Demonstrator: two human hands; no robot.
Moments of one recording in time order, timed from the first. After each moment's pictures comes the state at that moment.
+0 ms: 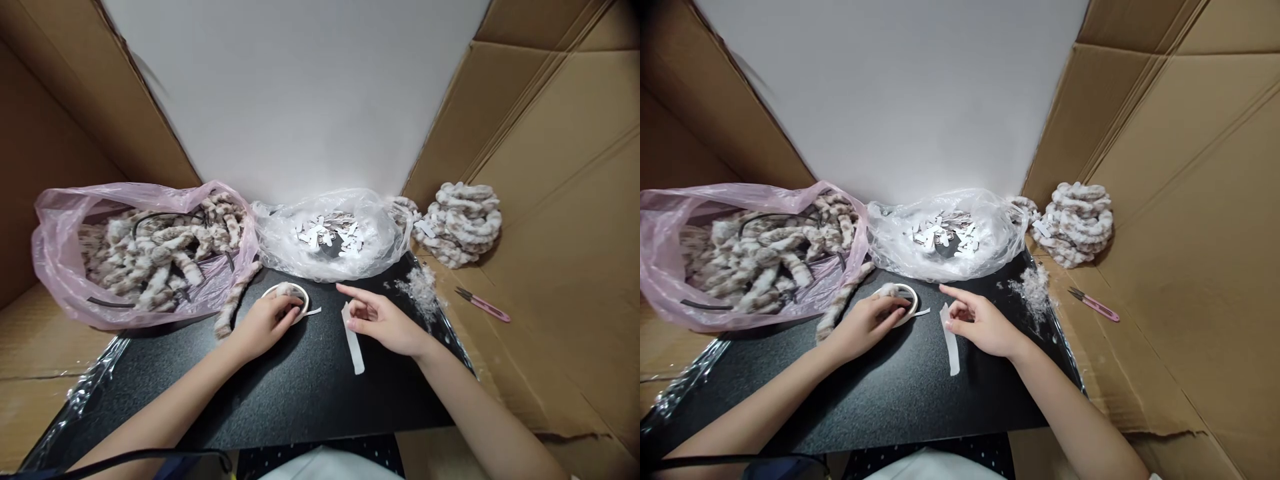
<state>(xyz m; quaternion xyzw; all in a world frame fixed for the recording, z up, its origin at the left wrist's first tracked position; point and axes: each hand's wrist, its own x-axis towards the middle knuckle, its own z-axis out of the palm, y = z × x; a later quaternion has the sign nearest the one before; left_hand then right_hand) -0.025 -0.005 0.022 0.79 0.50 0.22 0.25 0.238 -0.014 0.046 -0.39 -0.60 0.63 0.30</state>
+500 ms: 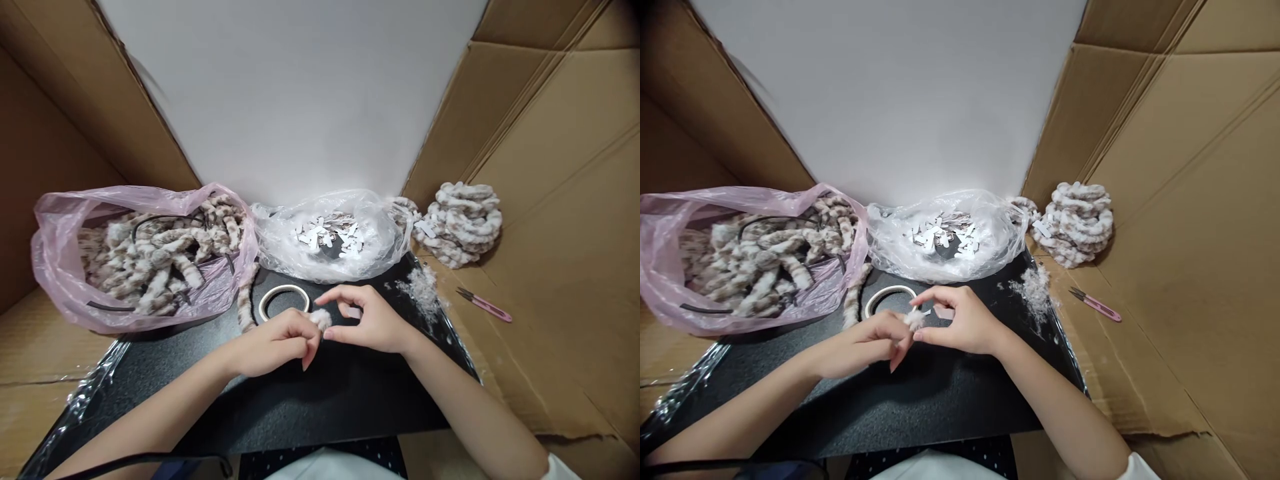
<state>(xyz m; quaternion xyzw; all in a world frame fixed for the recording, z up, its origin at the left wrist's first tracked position) 0.002 -0.014 0.085 0.76 0.31 0.11 0.56 0.209 -0.007 0.072 -0.35 -0.74 0.47 0.33</state>
